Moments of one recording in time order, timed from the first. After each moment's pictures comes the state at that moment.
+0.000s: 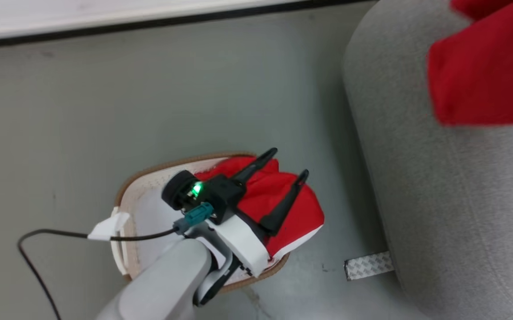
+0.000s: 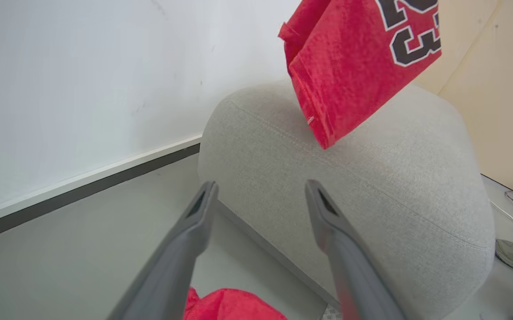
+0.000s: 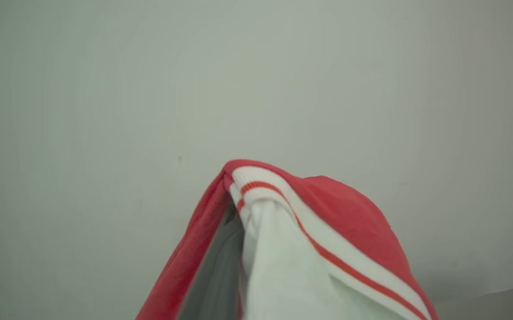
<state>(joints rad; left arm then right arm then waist) -0.65 0.21 -0.77 0.28 -0.40 -0.07 -0.20 -1.03 -0.61 0.19 0.51 0.73 0.13 -0.21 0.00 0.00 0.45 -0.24</state>
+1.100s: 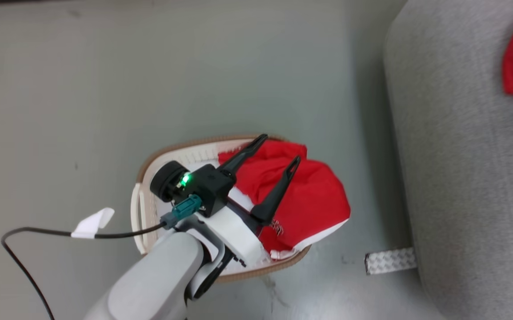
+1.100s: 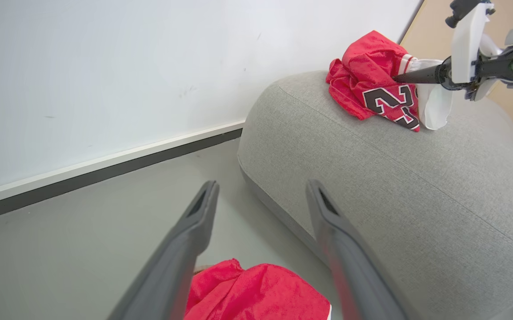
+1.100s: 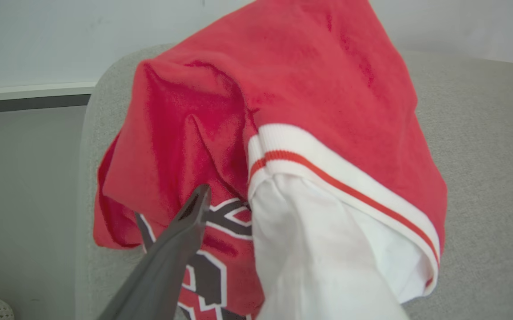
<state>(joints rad) -0.66 0.25 -0.75 0.21 -0.41 -0.03 -0.19 -1.14 -0.51 0.35 1.15 0.58 0.13 0.09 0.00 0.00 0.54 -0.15</state>
